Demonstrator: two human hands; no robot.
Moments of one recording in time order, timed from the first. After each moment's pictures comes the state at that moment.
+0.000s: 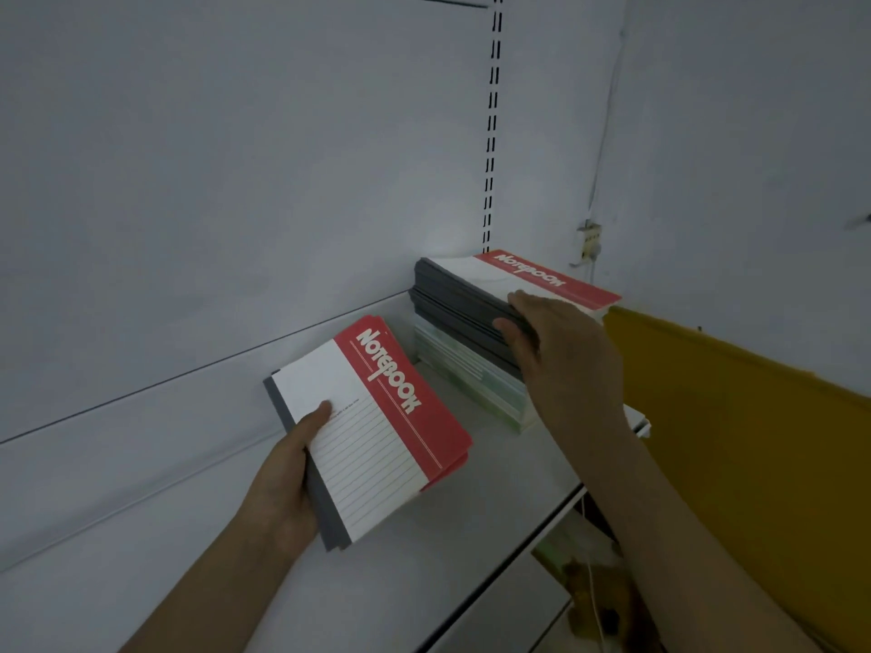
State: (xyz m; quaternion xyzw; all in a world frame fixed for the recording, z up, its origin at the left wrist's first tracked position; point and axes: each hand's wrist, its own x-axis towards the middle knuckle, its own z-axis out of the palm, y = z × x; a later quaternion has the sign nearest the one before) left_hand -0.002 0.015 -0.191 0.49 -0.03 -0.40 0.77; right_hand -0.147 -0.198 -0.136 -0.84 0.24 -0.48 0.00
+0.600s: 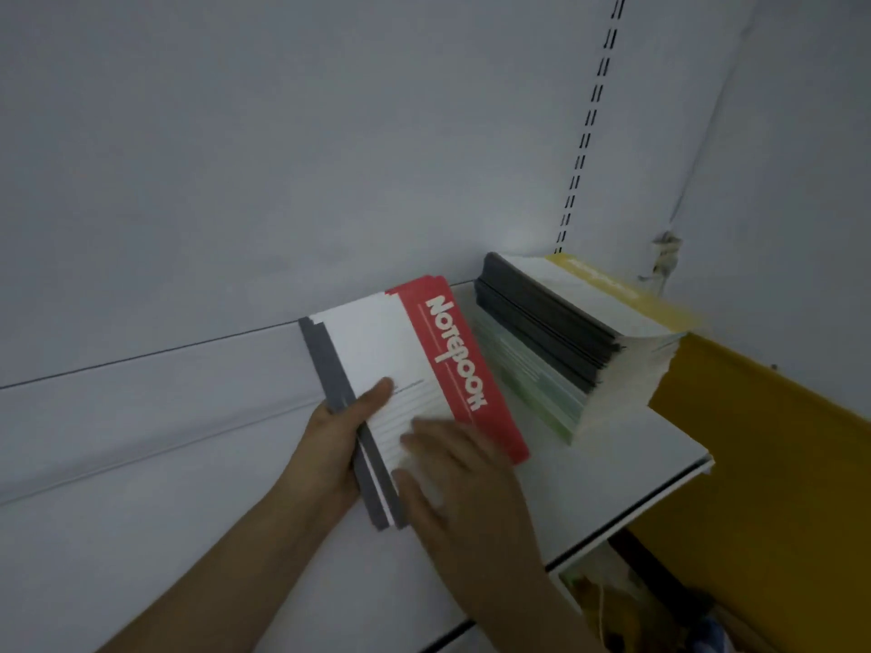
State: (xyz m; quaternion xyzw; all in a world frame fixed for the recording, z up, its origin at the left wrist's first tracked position) left_hand -0.015 0.022 -0.177 0.52 -0.08 -0.31 0.79; right_hand -0.131 -0.071 -0.211 -0.91 0.07 -0.37 0.17
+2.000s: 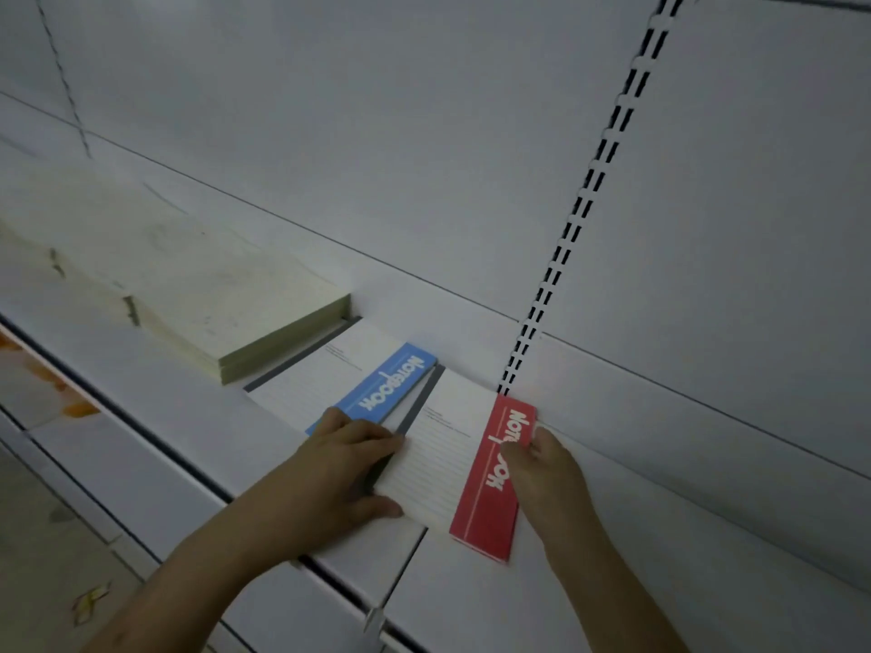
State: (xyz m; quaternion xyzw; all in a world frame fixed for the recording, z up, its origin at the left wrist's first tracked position) left_hand -0.046 0.635 -0.204 0.98 -0.08 0.05 0.19; right_hand 0.032 0.414 -0.180 -0.87 0.01 0.09 0.48
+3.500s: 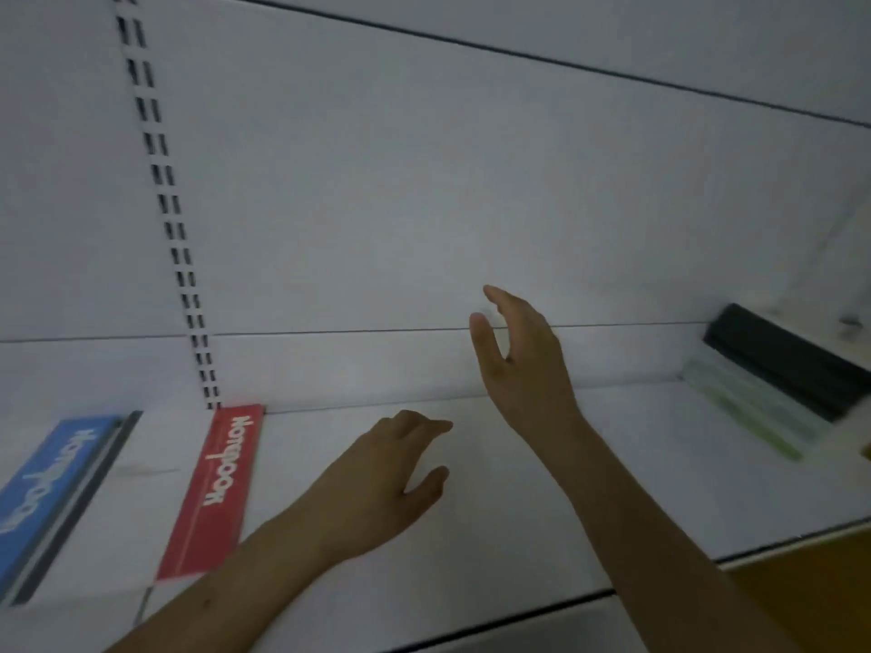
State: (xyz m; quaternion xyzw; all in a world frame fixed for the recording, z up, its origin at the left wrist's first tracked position) left_hand -0.006 0.401 -0.171 0.86 -0.43 0.07 0.27; right_hand -0.015 0.218 -0.093 -0.90 0.02 -0.33 0.28
